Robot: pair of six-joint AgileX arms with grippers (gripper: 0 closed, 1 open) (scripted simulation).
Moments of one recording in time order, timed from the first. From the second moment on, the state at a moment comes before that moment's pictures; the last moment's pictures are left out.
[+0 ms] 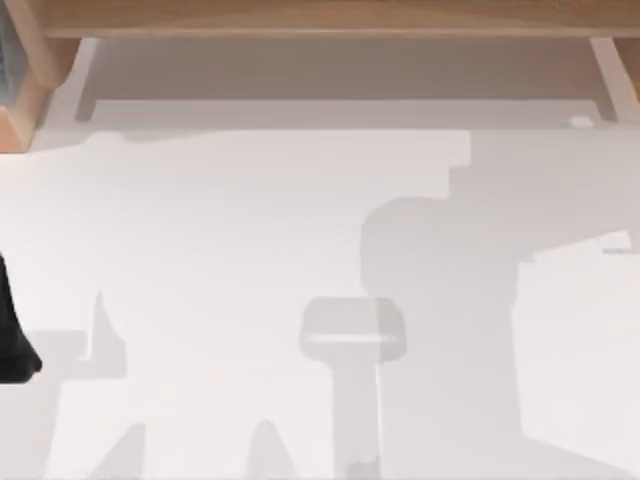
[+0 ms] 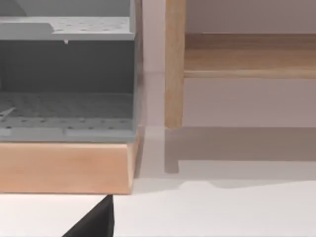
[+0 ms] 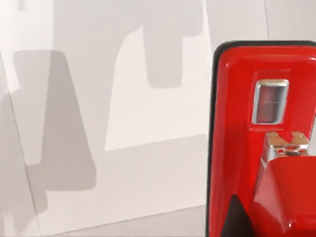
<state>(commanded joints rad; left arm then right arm) 0.00 0.00 0.00 0.00 0.00 0.00 -0.39 2.55 2.90 -1.64 0.05 -0.22</state>
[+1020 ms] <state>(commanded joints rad) 0.00 0.00 0.00 0.00 0.00 0.00 -0.37 2.70 2.67 -1.55 0.02 -0.35</state>
